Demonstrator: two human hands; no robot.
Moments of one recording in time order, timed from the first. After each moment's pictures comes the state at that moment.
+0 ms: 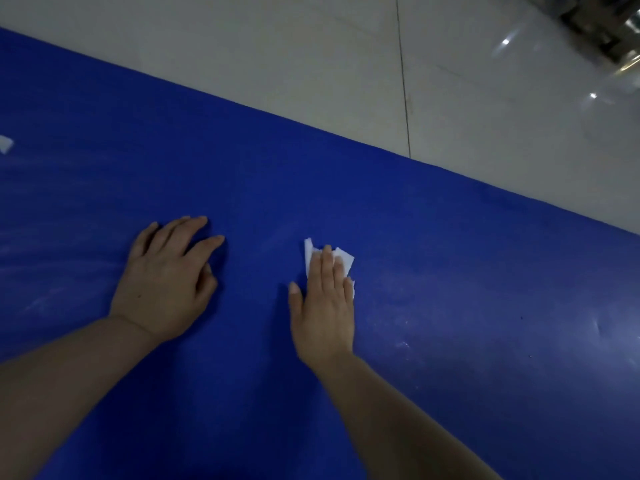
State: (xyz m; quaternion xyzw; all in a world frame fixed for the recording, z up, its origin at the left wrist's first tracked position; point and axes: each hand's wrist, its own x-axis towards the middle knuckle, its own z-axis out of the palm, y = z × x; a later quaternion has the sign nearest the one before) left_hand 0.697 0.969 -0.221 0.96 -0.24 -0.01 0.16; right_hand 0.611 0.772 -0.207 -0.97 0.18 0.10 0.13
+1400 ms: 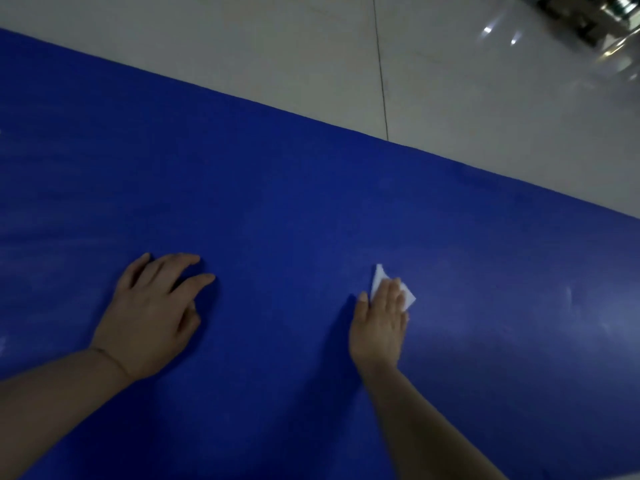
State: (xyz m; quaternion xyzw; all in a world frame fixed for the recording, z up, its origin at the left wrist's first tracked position) left_hand 0.637 0.984 -0.223 0.93 -0.32 -0.01 0.17; right_hand 0.535 0.706 -0.200 -0.89 0.41 0.09 0.15
